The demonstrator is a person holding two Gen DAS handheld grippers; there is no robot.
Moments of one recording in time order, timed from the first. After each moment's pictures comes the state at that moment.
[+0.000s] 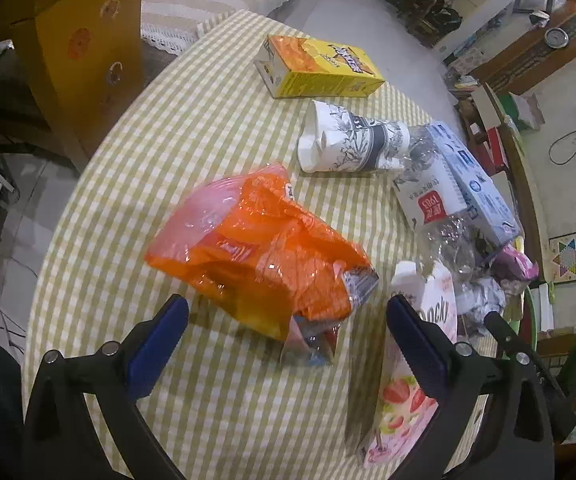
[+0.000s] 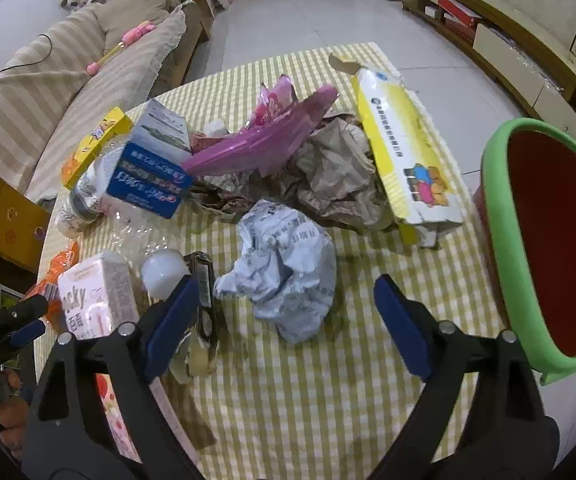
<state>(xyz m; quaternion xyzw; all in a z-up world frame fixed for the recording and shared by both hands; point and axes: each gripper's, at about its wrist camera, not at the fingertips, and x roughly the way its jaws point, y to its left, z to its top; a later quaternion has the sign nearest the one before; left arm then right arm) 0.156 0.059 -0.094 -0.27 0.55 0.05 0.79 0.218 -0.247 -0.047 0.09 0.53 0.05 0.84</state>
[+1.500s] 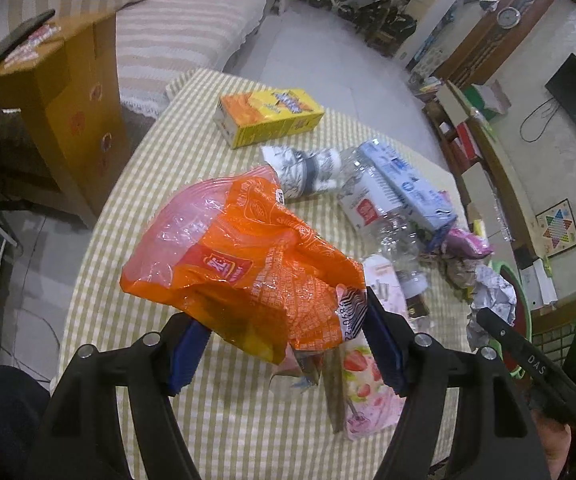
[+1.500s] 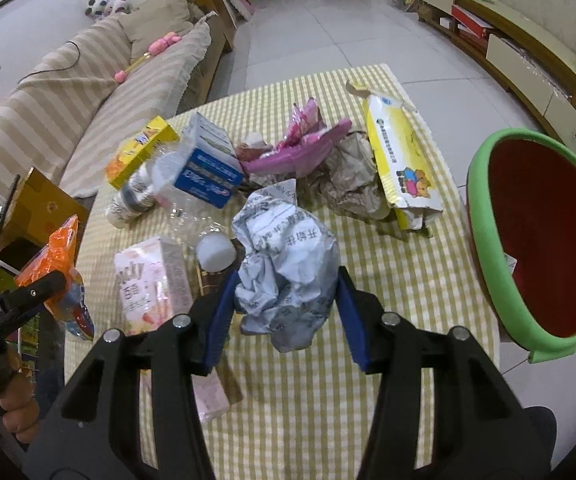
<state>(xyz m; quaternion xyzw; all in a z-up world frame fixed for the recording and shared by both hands) 0.127 0.043 -0.034 -0.21 0.49 0.01 0.85 0.172 -0.256 0.001 0.10 0.50 0.10 0.86</state>
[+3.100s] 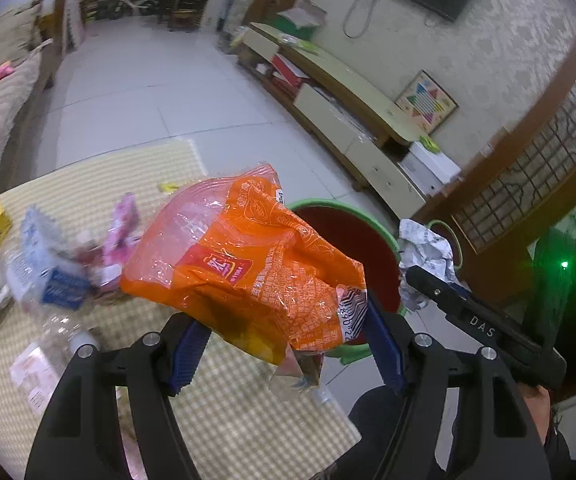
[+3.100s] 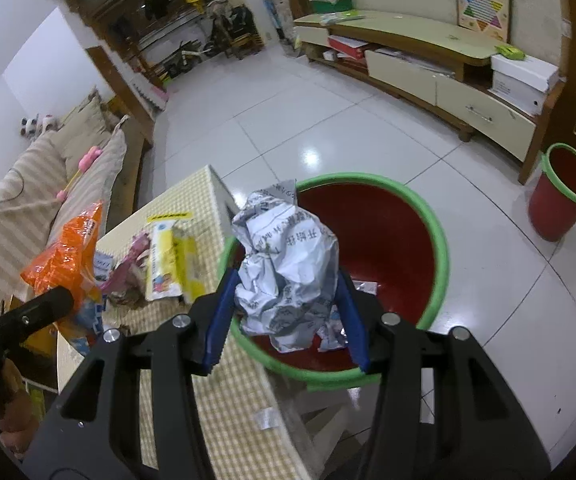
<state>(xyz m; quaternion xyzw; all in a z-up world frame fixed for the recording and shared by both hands) 0.179 -0.250 0.039 -0.06 0.47 -0.28 0.83 0.129 -0.484 0.040 0.22 0.41 -0.06 0.88</state>
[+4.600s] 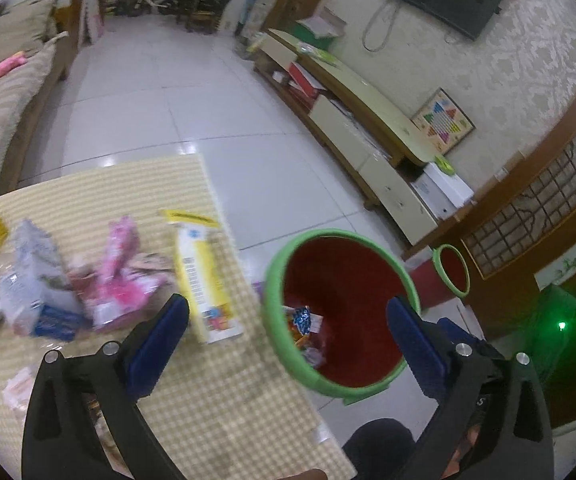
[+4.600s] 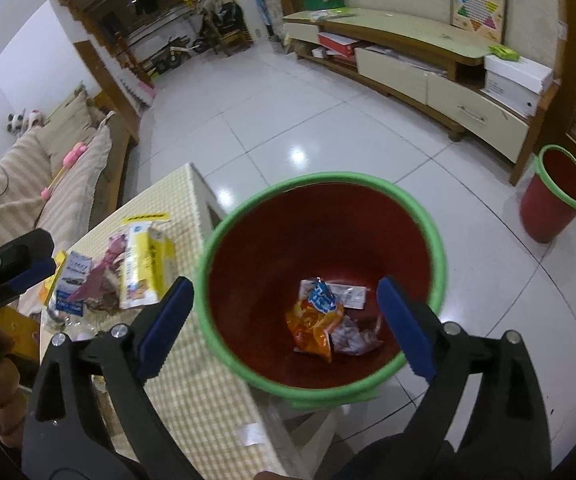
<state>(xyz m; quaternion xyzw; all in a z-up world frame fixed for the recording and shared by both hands) 0.210 -0.246 0.039 -0.09 0.47 -0.24 0.85 0.150 -0.465 0.030 0.19 0.42 -0.06 0.88</state>
